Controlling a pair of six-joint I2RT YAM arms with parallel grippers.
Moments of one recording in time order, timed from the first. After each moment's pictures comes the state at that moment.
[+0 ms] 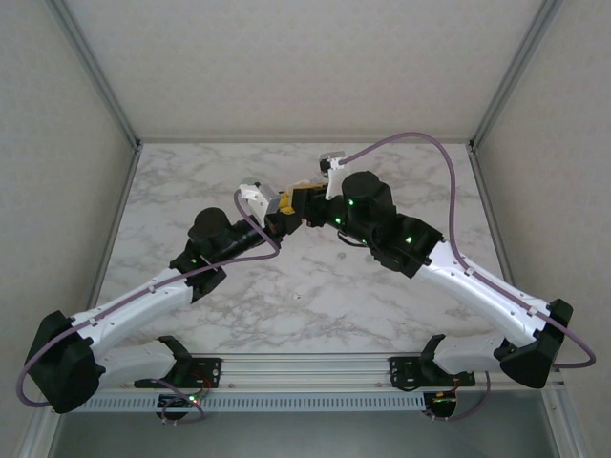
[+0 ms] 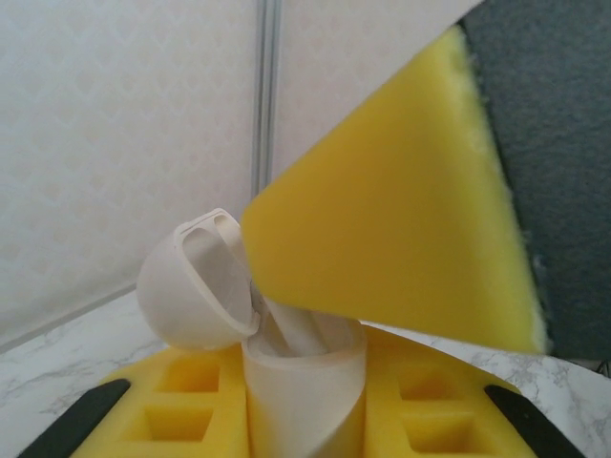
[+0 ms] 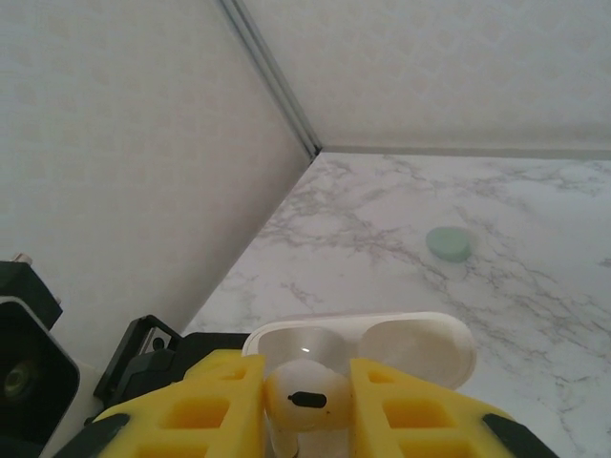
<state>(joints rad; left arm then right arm) -0.74 1.13 0.74 0.50 0.26 -0.11 0.95 1.26 1.32 -0.34 0.10 0.51</state>
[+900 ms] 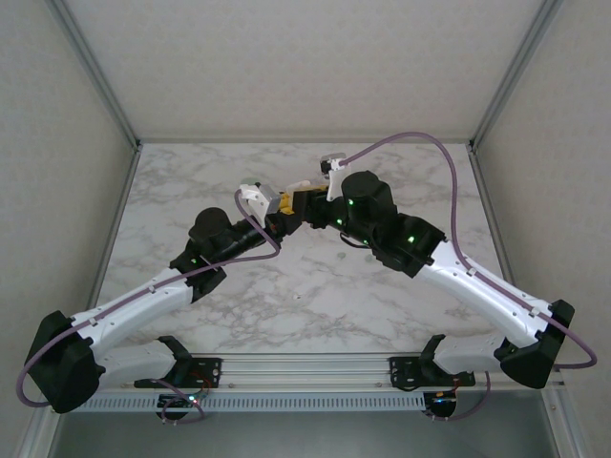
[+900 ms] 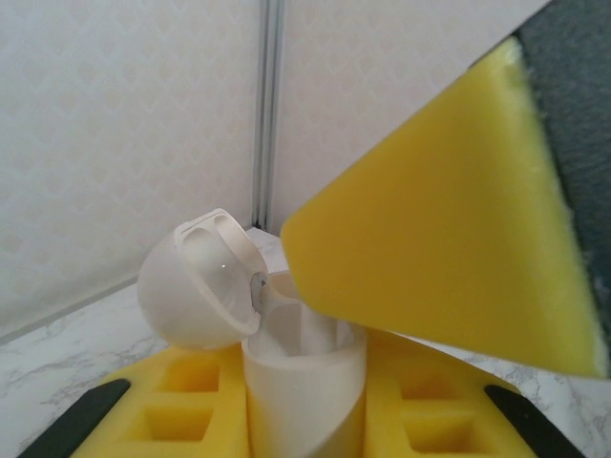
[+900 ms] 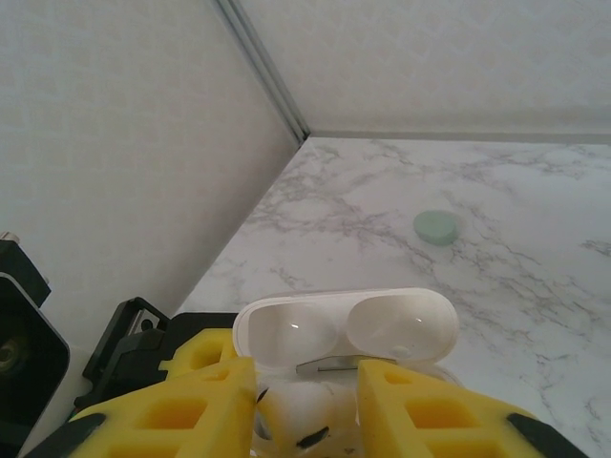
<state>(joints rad) -0.74 1.13 0.74 0.49 0.26 -0.11 0.95 1.26 1.34 -0.40 0.11 0.50</state>
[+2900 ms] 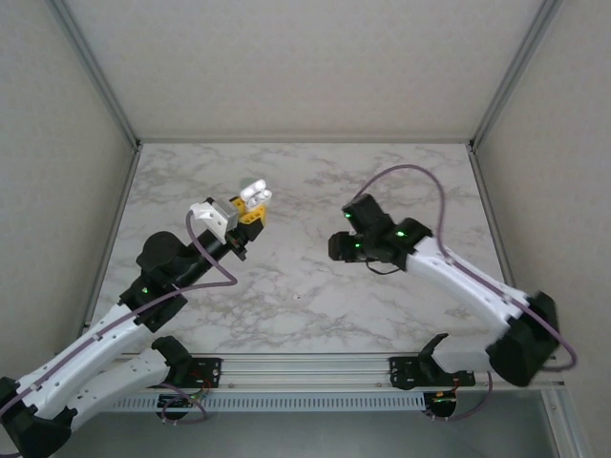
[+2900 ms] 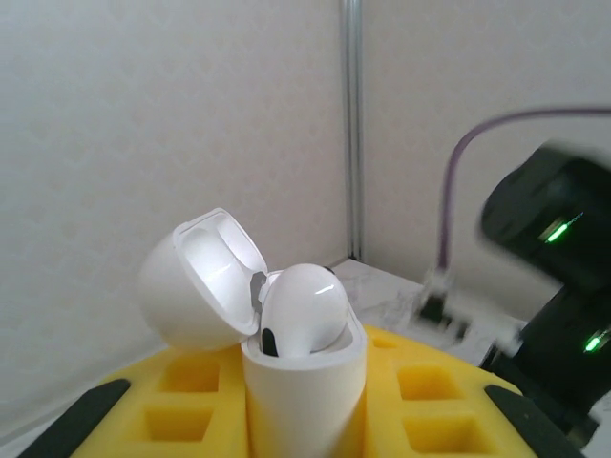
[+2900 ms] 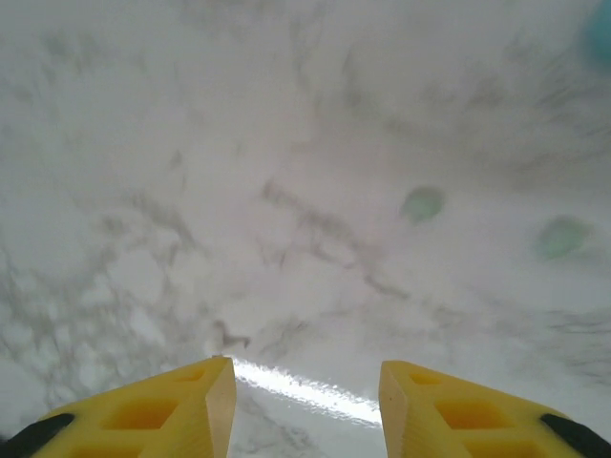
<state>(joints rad) -0.74 0.74 0.71 0.19 0.06 0.07 0.76 1.34 1.10 -0.79 -0.04 0.58</state>
